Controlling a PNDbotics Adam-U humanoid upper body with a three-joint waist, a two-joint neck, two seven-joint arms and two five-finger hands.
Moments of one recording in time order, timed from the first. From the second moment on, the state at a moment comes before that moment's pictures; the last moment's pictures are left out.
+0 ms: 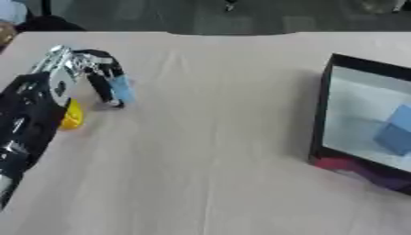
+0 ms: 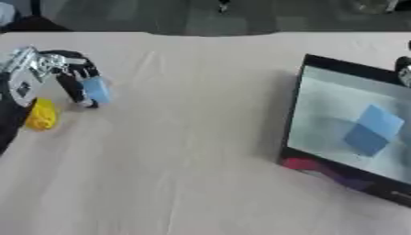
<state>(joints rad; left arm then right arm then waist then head) -1.04 0.43 -0.18 -0.79 -0.94 0.14 -0.73 -0.23 -0.81 -0.02 -1.79 -0.19 0.19 0.01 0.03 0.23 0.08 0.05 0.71</state>
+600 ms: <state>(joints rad) -1.03 0.44 -0.18 -0.89 -0.92 0.18 -0.72 -0.23 -0.81 -0.02 -1.79 -0.19 0.19 0.00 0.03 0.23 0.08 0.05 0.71</state>
